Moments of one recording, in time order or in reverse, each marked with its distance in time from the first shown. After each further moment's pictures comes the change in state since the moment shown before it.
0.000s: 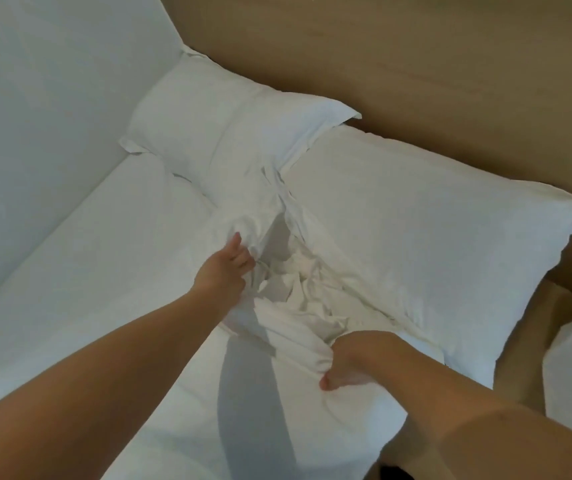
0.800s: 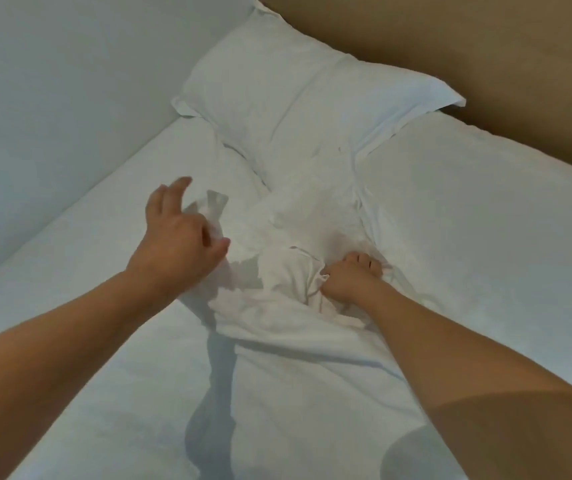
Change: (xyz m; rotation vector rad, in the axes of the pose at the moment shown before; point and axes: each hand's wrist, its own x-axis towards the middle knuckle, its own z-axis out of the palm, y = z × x) left_hand -0.046 -0.038 0.104 -1.400 0.258 -0.853; right_hand 0.154 -0.086 -0.089 0.043 0.456 0.007
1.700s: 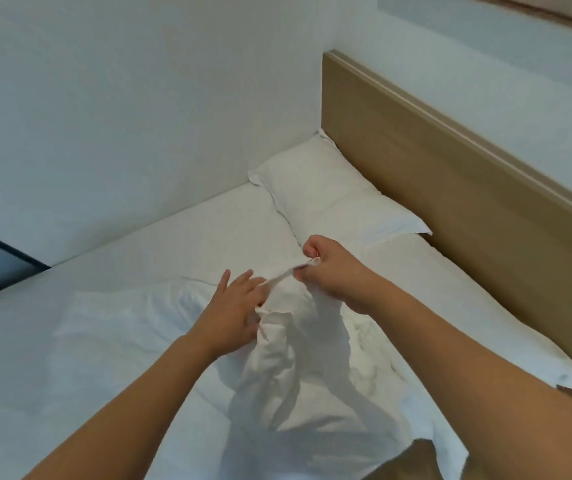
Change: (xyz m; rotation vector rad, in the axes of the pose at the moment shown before) left_hand -0.196 -0.040 -0.134 -0.219 0.082 0.352; right_hand -0.360 -0.140 -0.195 0.607 0.046 -0.486
